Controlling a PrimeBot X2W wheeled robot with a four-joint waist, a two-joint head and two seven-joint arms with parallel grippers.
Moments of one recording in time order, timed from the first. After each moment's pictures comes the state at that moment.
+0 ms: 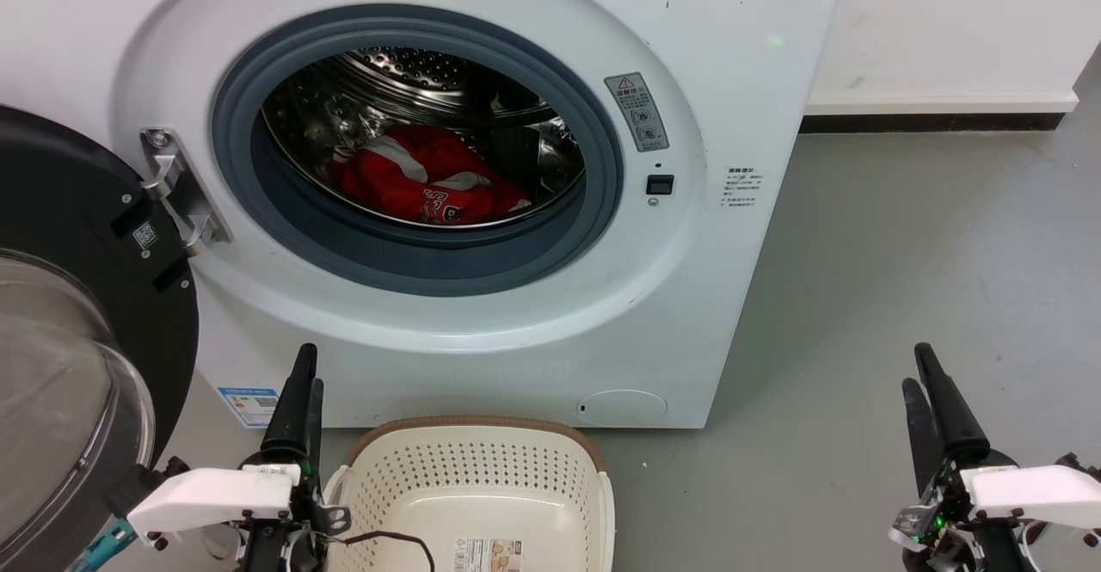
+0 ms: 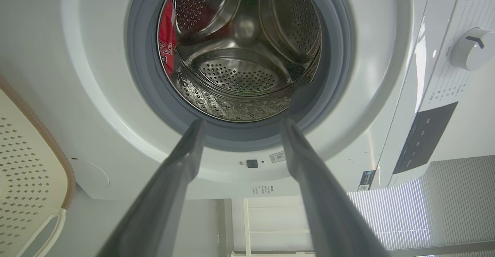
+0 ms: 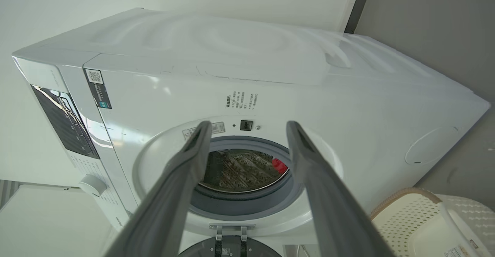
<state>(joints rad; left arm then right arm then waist) -0.09 0.05 0.07 0.22 -1.50 -0.13 0.04 -0.06 -0.05 -0.08 0.23 1.51 0.13 0.04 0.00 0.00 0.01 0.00</state>
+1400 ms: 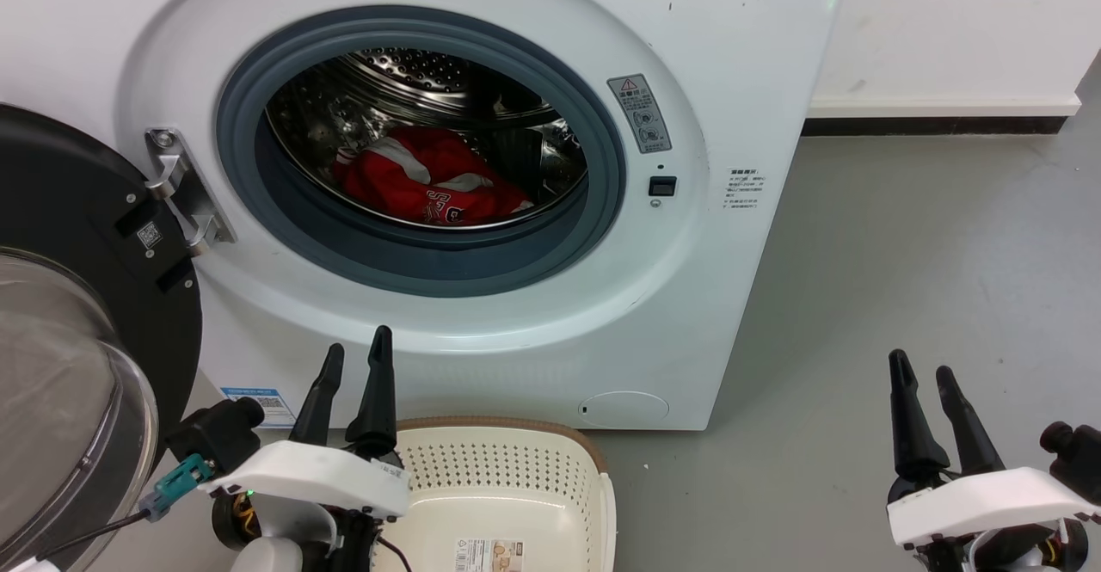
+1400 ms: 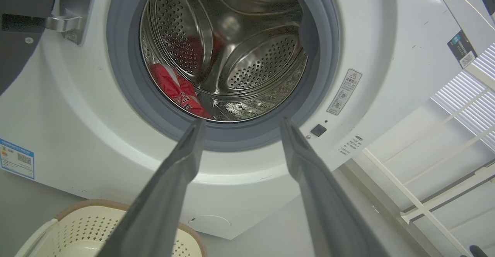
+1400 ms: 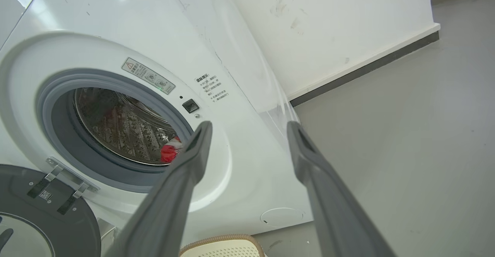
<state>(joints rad) -0.11 0.05 -0.06 0.18 -0.68 -0.10 -0.11 -0.01 -0.05 -0.06 0.15 0.60 0.13 -0.11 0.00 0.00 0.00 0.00</state>
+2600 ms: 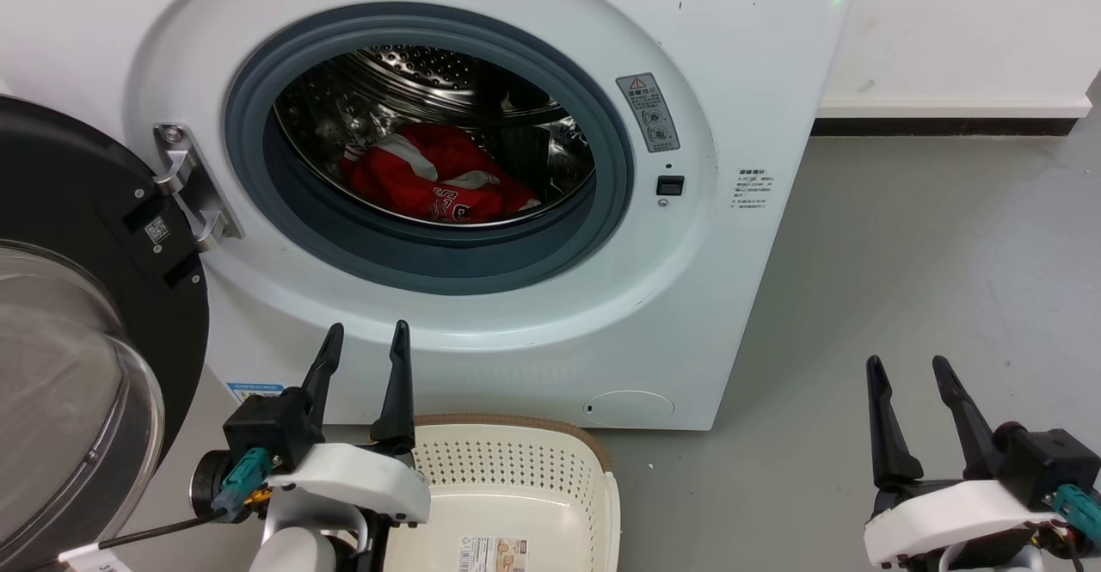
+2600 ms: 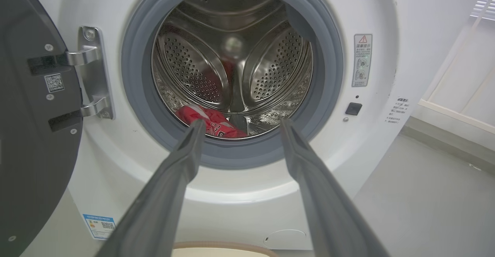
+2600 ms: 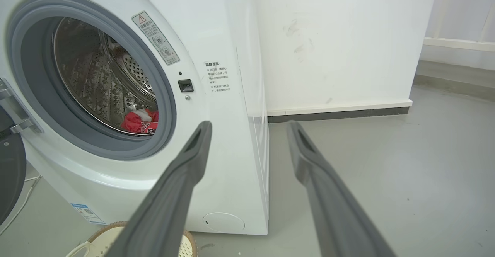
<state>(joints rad) -0.12 0.06 -0.09 0.19 -0.27 -0.05 -0.20 0.00 -0.05 -0.04 0.13 0.19 0.13 -0.20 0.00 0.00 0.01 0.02</state>
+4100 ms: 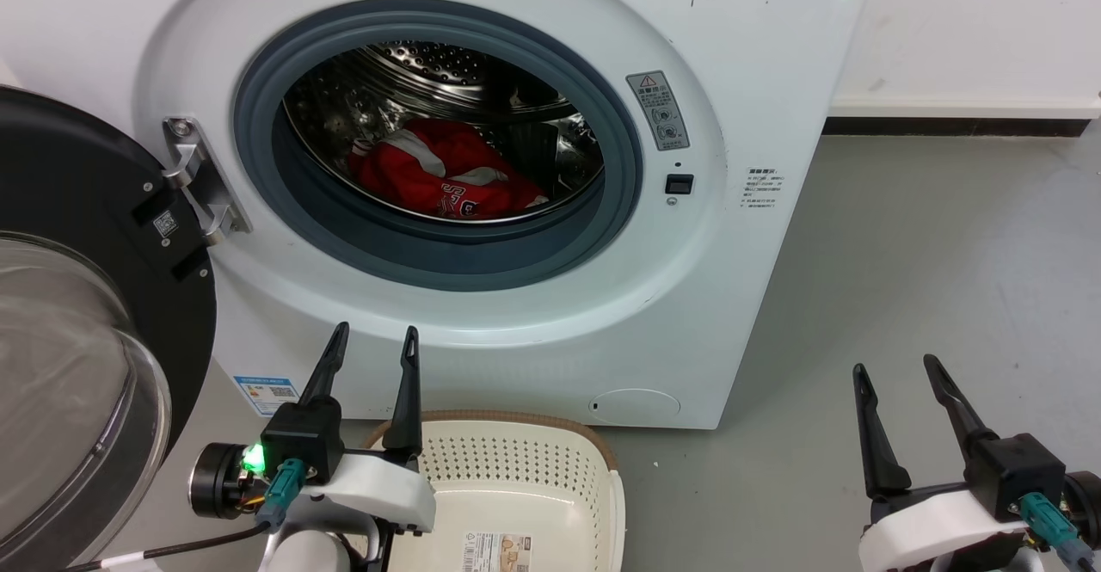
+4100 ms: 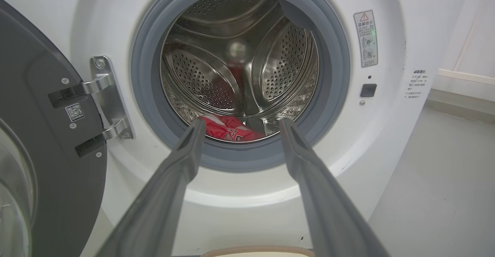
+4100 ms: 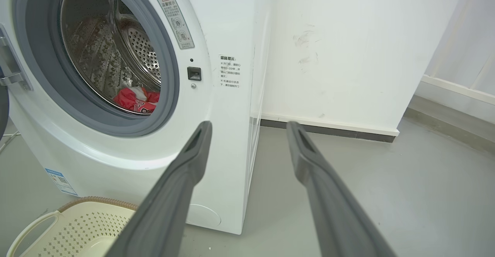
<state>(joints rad) -0.13 0.06 -0.10 0.22 -0.07 -0.02 -0.26 0.02 -0.05 -0.04 0.09 -0.02 0.13 -0.21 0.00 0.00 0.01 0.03</state>
